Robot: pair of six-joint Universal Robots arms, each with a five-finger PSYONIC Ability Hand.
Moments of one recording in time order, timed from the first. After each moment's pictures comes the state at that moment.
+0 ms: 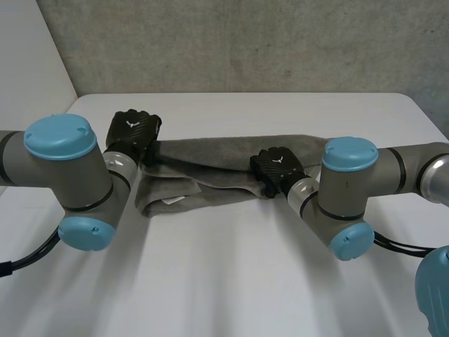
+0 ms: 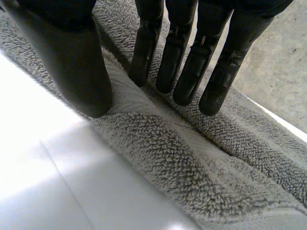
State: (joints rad) left arm 4.29 -2.16 -1.37 3.45 -1.65 3.42; right arm 2.08 -0.68 1.10 -0.16 1.37 2.87; left_hand 1.48 1.58 1.59 1.58 1.58; right_hand 0.91 0.91 0.91 0.91 0.72
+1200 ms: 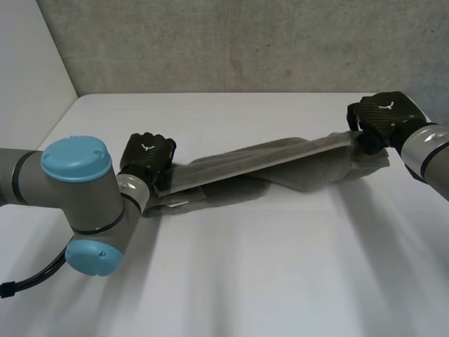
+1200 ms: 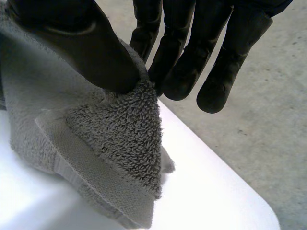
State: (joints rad) left arm 4.24 -2.15 -1.46 3.45 -1.64 3.43; right arm 1.72 -1.20 1.37 0.03 1.27 2.69; left_hand 1.13 1.13 1.14 1.13 1.14; right_hand 1.34 1.32 1.34 1.34 1.17
